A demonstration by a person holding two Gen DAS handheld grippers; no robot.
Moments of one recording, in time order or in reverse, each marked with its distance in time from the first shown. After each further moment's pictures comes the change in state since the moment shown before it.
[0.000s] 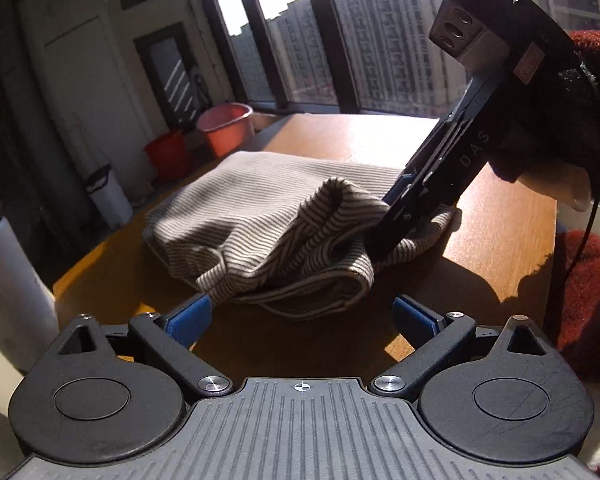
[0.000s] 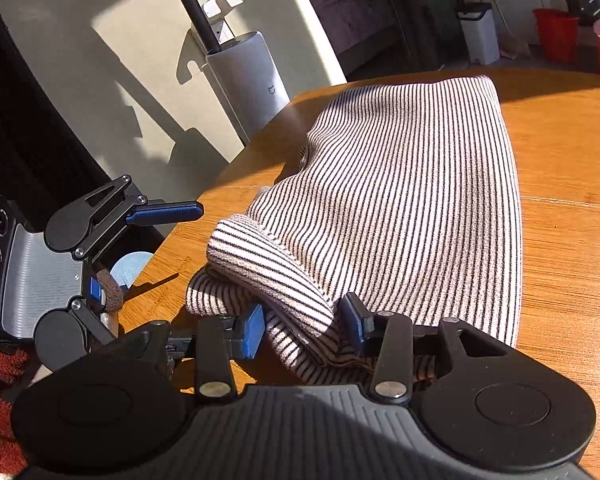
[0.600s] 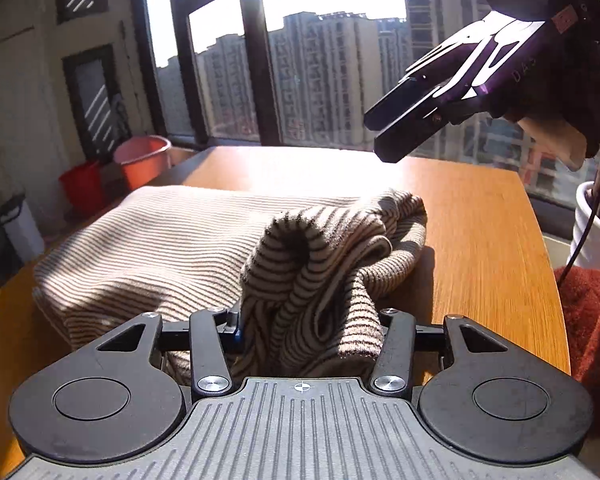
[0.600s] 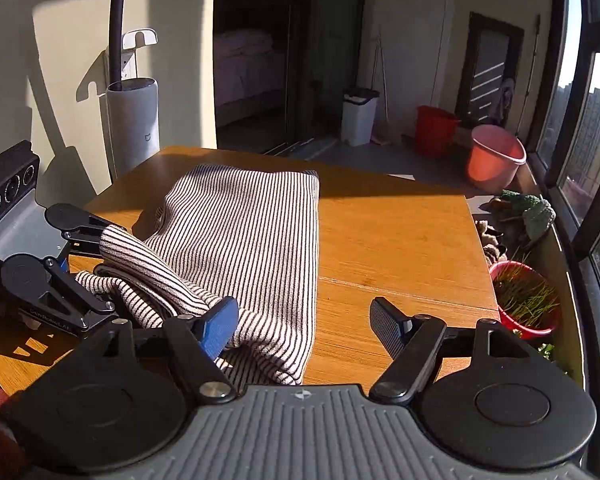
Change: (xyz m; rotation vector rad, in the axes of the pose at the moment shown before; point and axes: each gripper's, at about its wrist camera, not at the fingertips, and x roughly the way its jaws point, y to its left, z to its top) left arm 0.092 0.056 -0.002 -0.244 -0.125 -0.431; right arm -0.076 0.014 -0.002 -0.139 -0.168 -0.594
